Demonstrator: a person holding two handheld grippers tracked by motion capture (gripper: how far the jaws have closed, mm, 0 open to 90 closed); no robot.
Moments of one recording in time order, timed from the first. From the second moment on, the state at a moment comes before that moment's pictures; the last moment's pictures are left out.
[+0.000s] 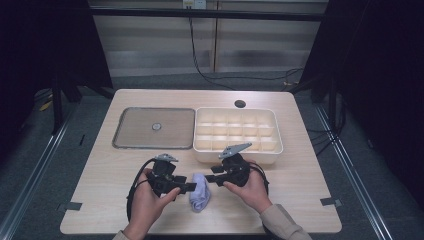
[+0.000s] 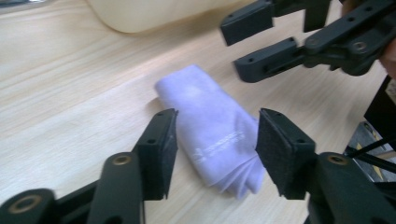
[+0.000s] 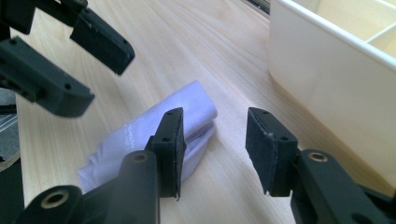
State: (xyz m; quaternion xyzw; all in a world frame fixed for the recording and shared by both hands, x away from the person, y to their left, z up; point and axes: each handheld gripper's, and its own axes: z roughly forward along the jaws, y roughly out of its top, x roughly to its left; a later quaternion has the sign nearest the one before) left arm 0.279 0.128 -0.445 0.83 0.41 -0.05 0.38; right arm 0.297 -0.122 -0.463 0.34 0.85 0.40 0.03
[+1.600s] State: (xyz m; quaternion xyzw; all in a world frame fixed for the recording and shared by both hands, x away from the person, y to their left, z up) left arm 0.281 0.169 -0.499 0.86 0.35 0.08 0.37; right arm 0.299 -0.113 -0.463 0.44 0.82 0.36 -0.09
